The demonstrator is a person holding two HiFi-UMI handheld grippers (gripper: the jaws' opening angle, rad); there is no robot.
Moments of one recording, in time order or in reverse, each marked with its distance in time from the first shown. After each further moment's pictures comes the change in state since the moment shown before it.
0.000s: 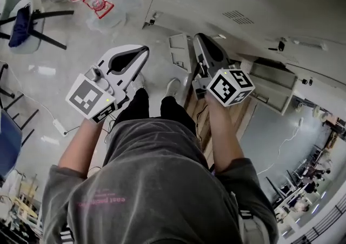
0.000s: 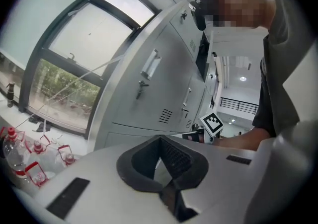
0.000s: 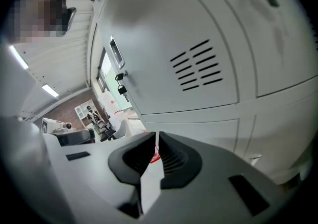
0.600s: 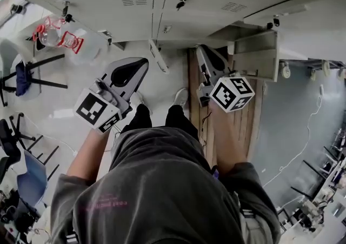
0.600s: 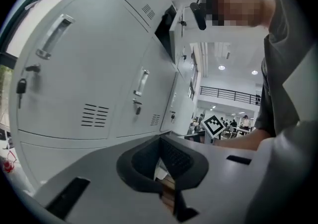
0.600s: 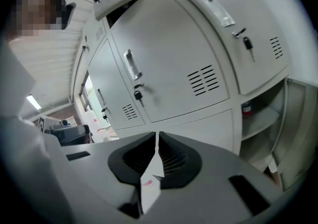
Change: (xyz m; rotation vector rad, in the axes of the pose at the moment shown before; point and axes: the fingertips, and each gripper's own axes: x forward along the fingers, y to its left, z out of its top) left arm 0.142 -0.195 -0.013 0.145 0.091 -0.189; right arm -0.228 -0.151 0.007 0.100 -0.209 -0.183
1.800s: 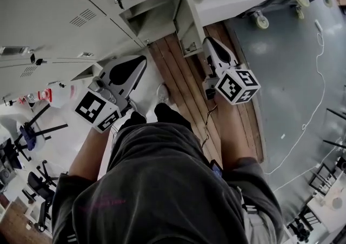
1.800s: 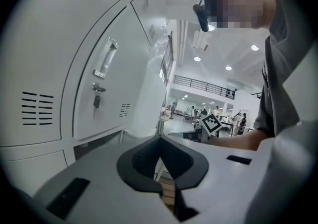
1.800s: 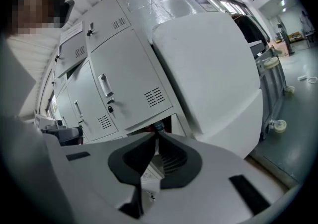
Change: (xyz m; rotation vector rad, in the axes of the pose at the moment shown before) left arm 0.302 -0.238 -0.014 0.084 0.151 -0.333; right arm -0.275 -0.303 0.072 0.131 -0.206 -0.325
